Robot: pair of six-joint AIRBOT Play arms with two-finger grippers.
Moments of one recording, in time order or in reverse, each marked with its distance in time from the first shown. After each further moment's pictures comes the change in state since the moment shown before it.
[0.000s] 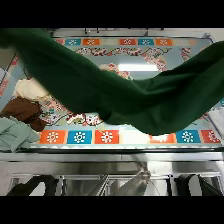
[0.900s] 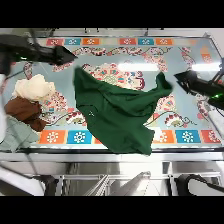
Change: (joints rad) left arm -0.127 -0.991 0.068 -0.046 -0.219 0.149; right arm 0.346 -0.769 -0.308 -0.050 -0.349 -0.024
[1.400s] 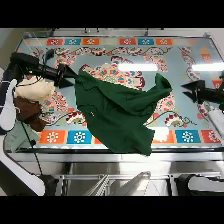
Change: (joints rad) left arm 0.077 -0.123 -0.092 0.001 0.322 -0.189; right arm -0.206 -0.152 0.084 -0.163 0.329 0.028
